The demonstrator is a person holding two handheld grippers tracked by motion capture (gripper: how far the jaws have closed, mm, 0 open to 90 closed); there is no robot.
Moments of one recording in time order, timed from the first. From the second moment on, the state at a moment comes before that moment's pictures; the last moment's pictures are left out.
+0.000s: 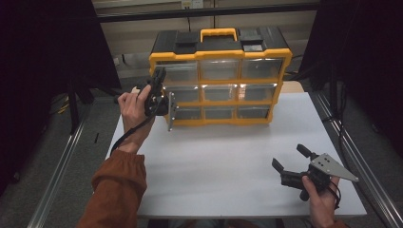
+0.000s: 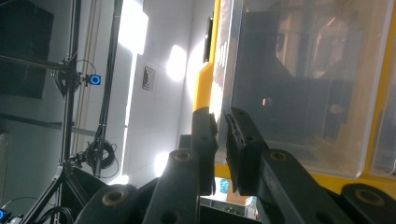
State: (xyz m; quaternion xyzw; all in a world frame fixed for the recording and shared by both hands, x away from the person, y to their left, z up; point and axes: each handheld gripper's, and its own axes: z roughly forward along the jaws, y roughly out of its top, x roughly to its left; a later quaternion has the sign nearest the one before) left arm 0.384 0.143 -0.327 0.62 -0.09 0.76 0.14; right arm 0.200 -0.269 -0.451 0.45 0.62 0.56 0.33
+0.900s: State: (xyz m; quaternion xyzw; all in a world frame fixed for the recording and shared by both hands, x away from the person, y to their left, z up) left arm 0.371 0.147 -0.329 0.62 -0.10 0.77 0.14; right arm 0.200 -0.269 -0.451 0.45 0.62 0.56 0.33
